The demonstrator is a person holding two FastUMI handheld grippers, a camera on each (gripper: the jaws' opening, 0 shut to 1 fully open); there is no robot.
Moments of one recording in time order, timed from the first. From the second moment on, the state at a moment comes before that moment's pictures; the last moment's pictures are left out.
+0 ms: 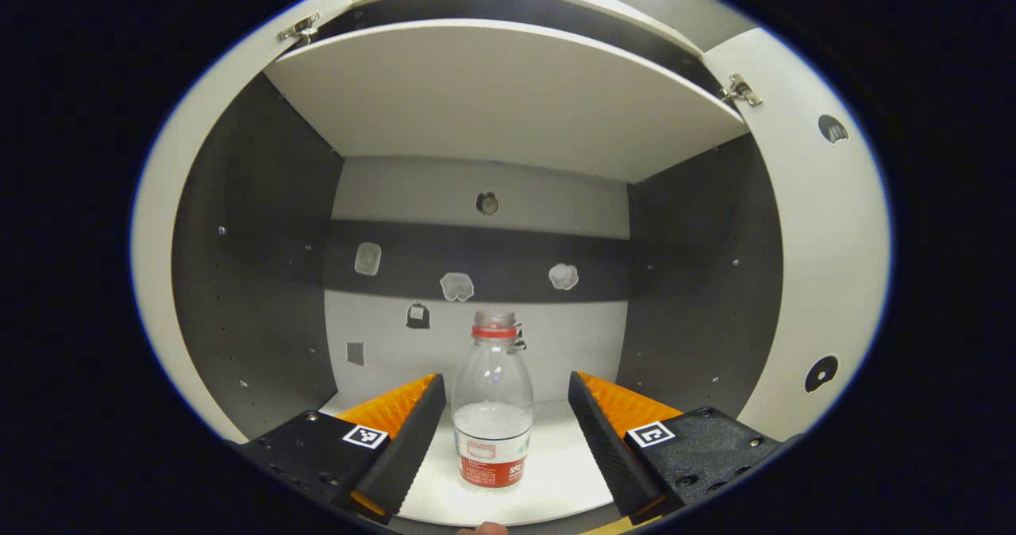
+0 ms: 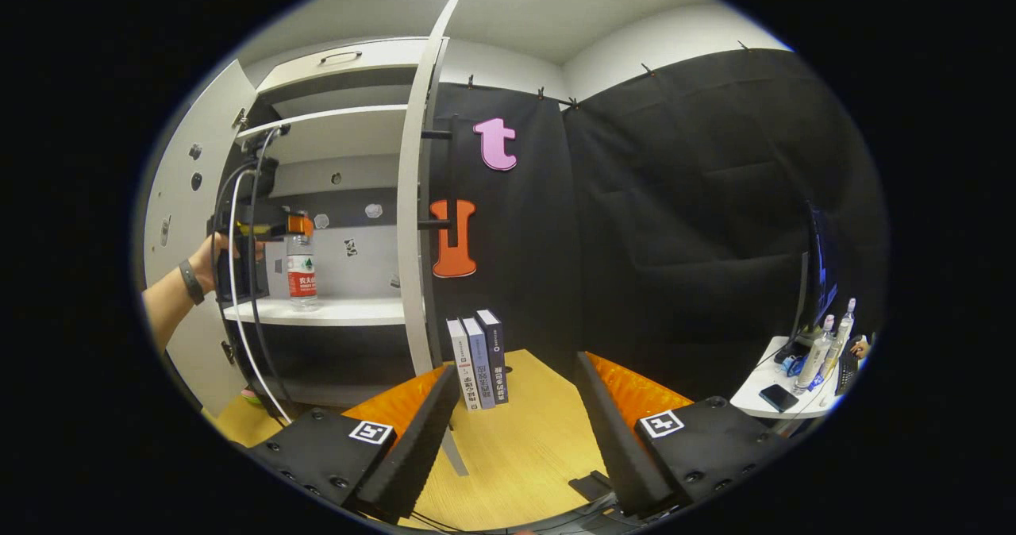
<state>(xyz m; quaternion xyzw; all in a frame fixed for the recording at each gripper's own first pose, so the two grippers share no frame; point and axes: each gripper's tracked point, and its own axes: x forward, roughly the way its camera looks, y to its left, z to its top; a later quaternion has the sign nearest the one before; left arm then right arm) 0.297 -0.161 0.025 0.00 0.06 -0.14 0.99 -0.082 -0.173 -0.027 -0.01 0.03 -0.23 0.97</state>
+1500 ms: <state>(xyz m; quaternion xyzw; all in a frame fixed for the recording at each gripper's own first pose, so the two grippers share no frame) -0.004 -0.050 -0.024 -0.07 0.03 -0.03 1.00 -0.036 -0.058 0.009 0.00 -0.01 0.01 1.00</state>
